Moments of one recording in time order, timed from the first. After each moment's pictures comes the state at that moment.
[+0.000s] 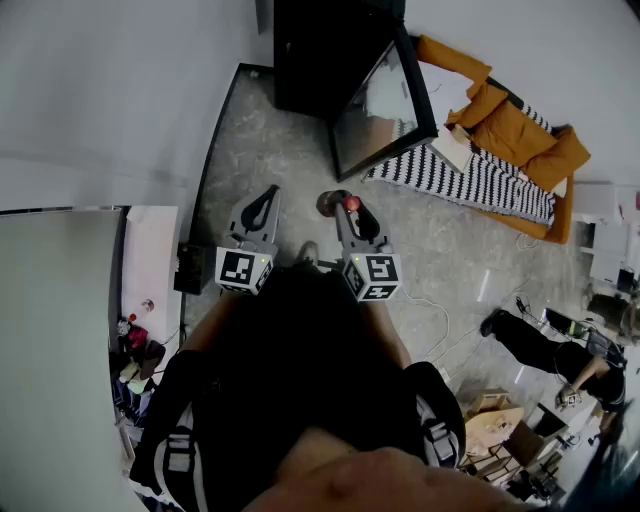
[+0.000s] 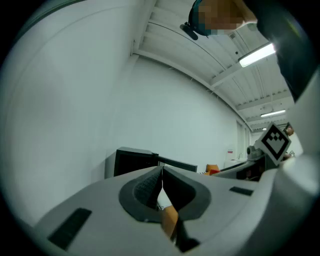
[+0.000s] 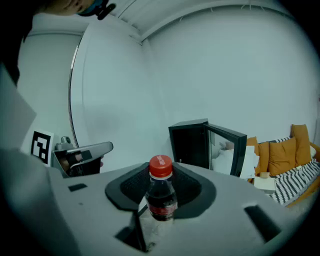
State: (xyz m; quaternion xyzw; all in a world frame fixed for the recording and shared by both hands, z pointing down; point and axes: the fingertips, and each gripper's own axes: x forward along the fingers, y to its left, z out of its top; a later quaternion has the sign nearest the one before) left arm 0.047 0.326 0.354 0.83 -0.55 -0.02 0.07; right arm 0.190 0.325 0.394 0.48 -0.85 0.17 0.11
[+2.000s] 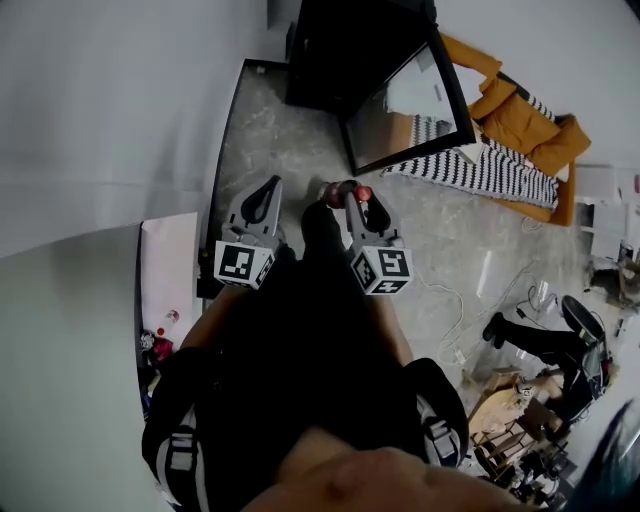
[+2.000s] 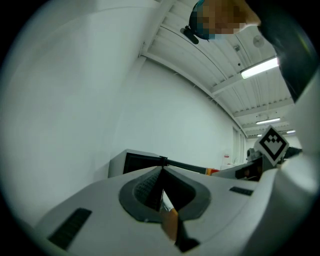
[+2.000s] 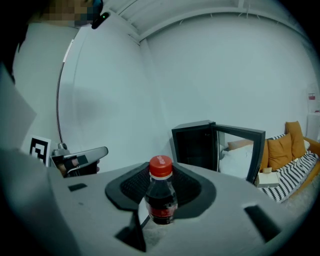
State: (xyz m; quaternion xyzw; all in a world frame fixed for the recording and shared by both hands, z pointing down) left arm -0.090 0.296 0.347 0.85 -0.53 -0.04 0.08; right arm 0.069 0.301 0.388 0.53 -0.83 0.18 0.09
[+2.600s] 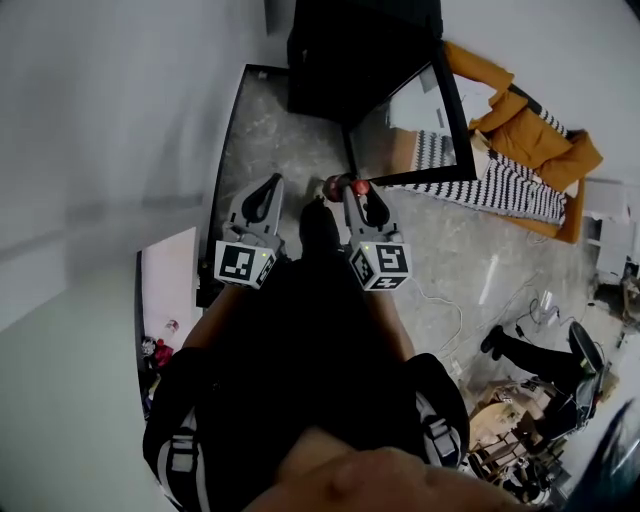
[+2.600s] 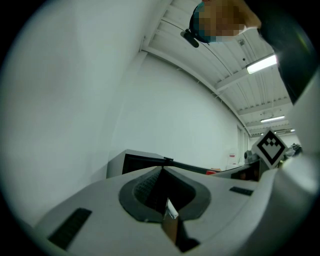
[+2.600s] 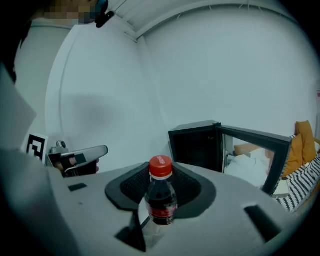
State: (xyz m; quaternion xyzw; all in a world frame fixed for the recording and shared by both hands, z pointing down) left arm -0.062 0.189 0.350 0.84 -0.54 -0.03 0.08; right arm 0.087 0.185 0.400 0.51 -0.84 0.17 0.08
